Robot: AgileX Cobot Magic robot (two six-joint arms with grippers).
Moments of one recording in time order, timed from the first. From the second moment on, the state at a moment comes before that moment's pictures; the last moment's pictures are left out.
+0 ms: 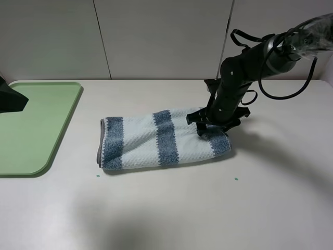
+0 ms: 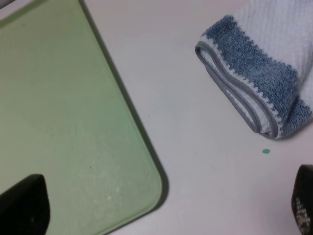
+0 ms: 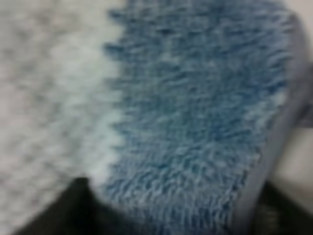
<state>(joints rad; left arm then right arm) -0.50 0.89 -0.83 0.32 0.84 -0.12 0.43 2.14 -1.25 -0.06 0.58 0.25</state>
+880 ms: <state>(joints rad) -0.50 0.89 -0.83 0.32 0.82 -0.12 0.43 2.12 -1.27 -0.24 0.69 0.25</state>
